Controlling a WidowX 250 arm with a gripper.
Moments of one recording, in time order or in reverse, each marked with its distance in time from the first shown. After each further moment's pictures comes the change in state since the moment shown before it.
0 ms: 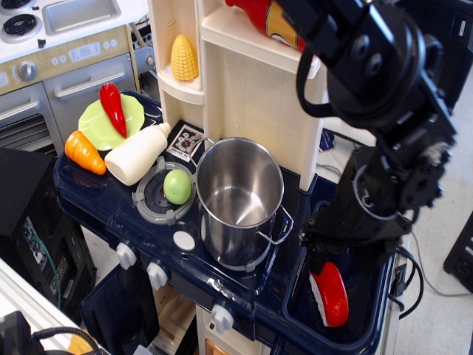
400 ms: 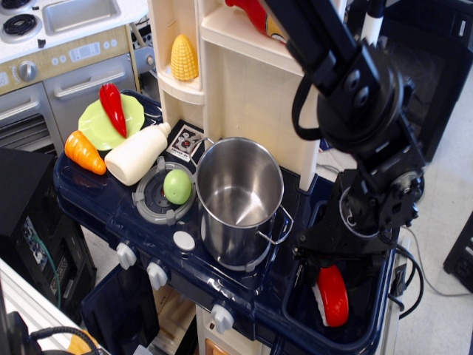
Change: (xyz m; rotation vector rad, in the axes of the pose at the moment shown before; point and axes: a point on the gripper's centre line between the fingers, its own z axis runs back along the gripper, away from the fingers) arm -0.002 0.002 -0.028 -0.027 -0.002 -0.026
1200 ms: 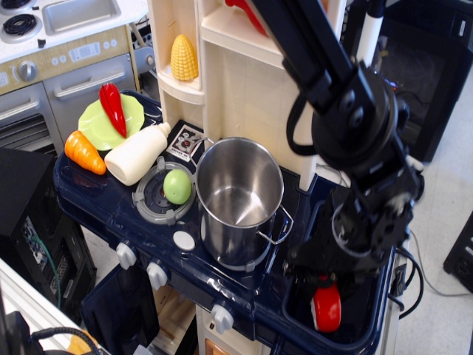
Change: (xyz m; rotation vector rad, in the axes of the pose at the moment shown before) arm -0.002 0.019 0.017 0.094 0.013 0.007
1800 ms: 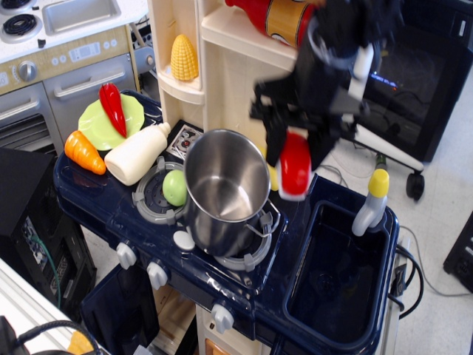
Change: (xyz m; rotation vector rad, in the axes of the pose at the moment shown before) arm 0.060 0.049 0.096 0.071 0.036 -0.101
